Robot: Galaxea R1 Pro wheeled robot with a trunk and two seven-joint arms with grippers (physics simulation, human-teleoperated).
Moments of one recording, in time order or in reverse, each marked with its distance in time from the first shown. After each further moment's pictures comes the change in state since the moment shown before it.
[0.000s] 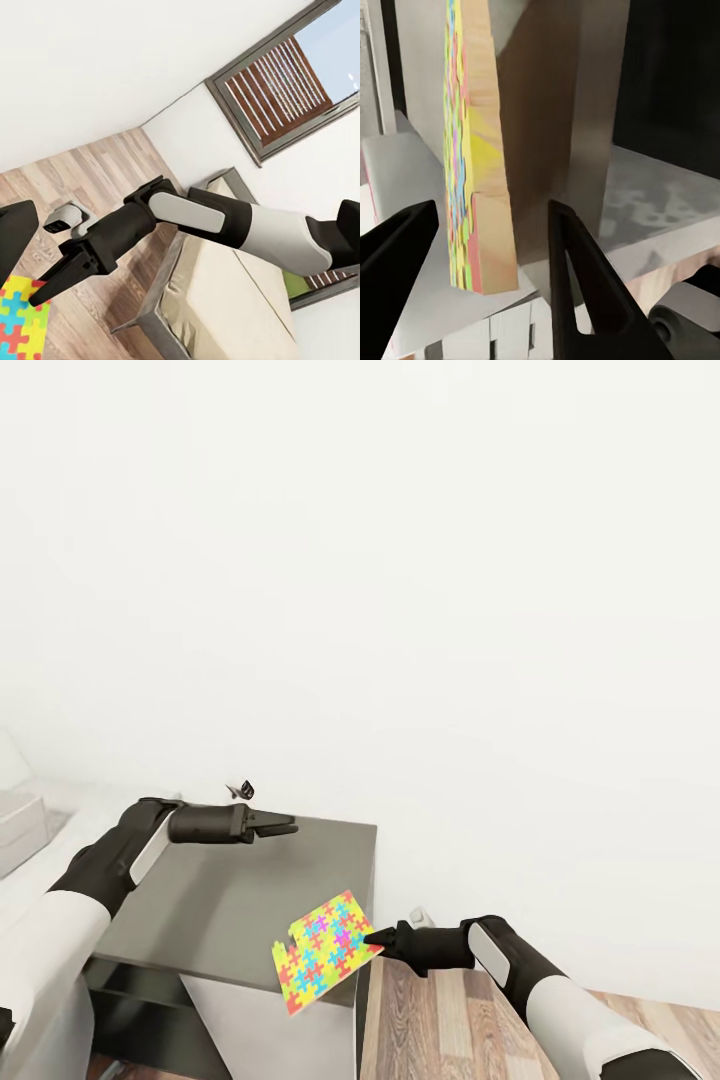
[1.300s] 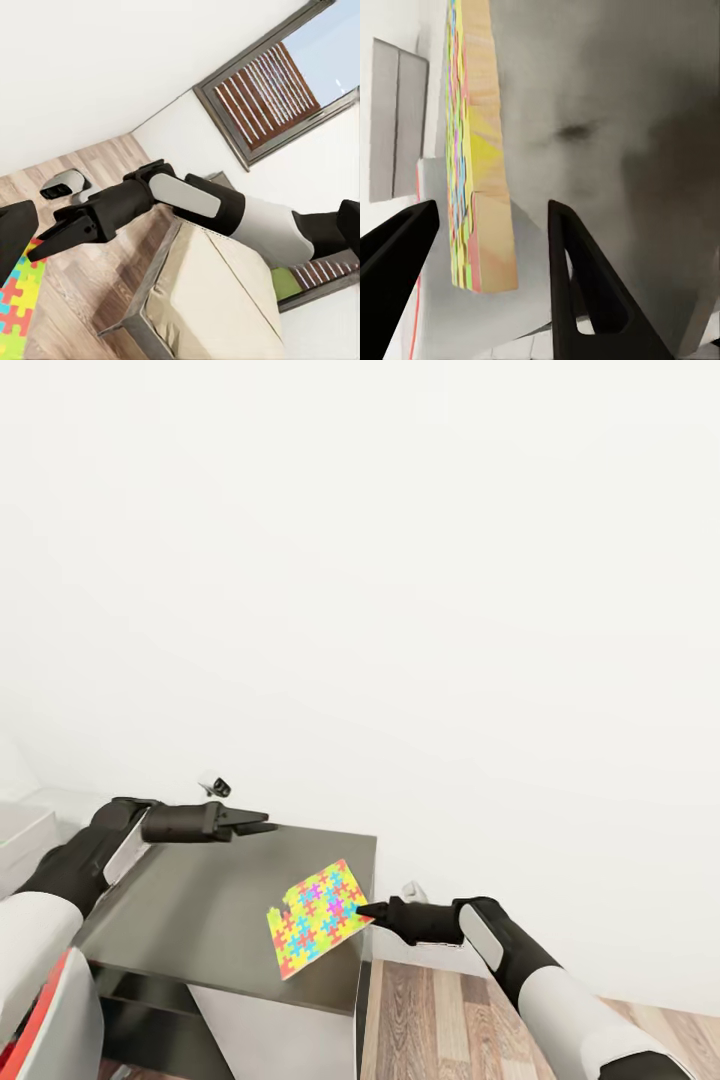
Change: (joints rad) left arm 0.000 0.076 0.002 0.000 0.001 -0.003 -0.094; right arm 0.000 0.020 -0.013 -0.123 -0.011 -0.053 -0.031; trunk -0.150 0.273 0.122
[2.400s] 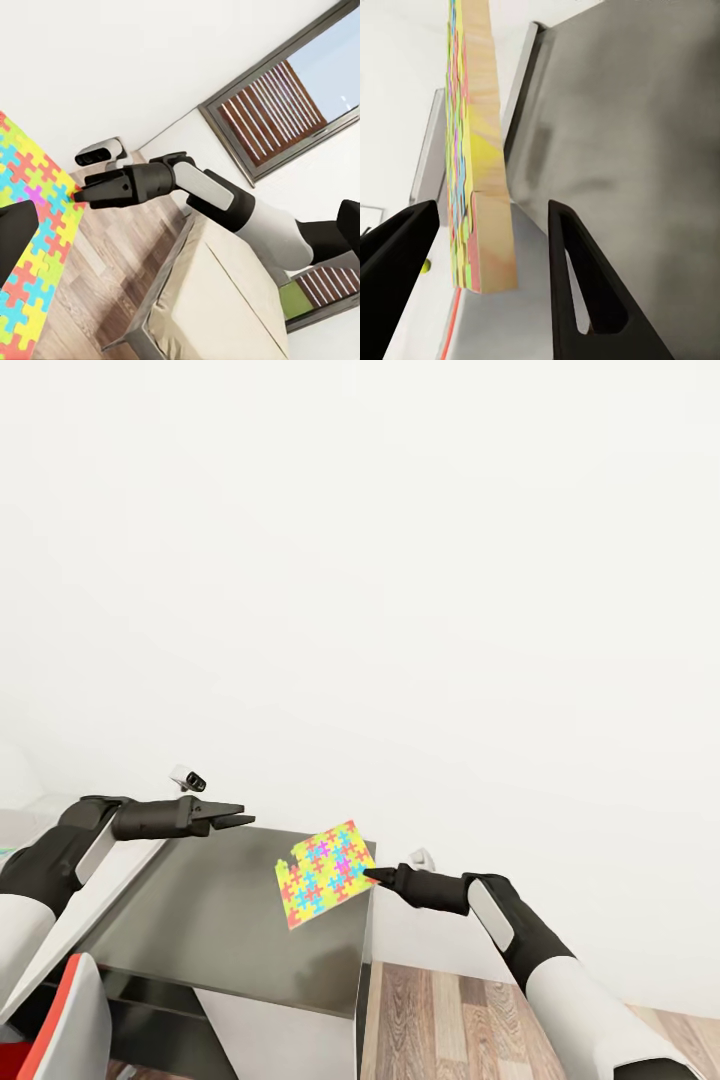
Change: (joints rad) left arm 0.003 0.061 0.055 0.001 -0.009 -0.005 -0.033; right arm 0.000 -0.020 -0.067 -0.154 0.003 -0.014 0.026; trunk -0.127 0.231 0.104
